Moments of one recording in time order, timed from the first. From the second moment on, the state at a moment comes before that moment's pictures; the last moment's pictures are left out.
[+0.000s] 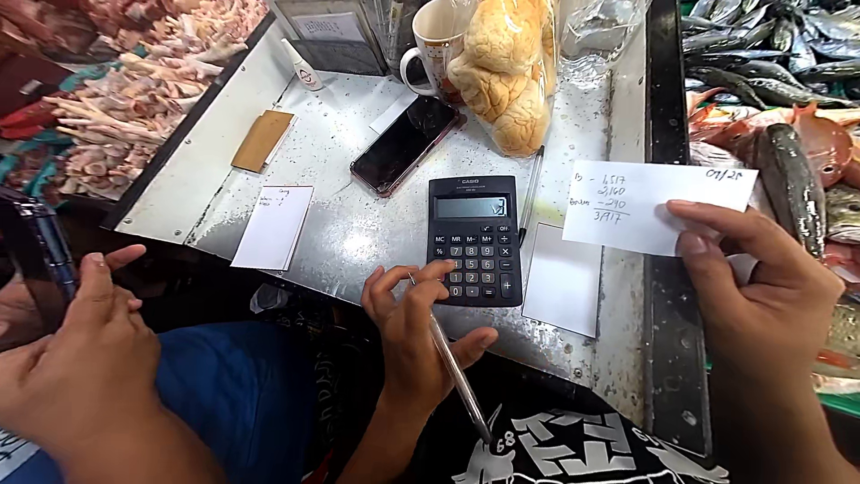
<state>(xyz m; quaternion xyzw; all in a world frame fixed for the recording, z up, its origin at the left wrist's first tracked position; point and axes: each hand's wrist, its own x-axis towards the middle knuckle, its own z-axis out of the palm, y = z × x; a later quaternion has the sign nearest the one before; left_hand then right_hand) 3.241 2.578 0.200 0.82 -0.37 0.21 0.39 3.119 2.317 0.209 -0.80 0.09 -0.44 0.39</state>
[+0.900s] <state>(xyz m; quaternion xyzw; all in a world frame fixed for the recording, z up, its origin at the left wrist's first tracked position) 3.241 2.558 0.201 0.82 -0.43 0.13 0.36 3.120 2.320 0.211 -0.80 0.09 -0.44 0.40</state>
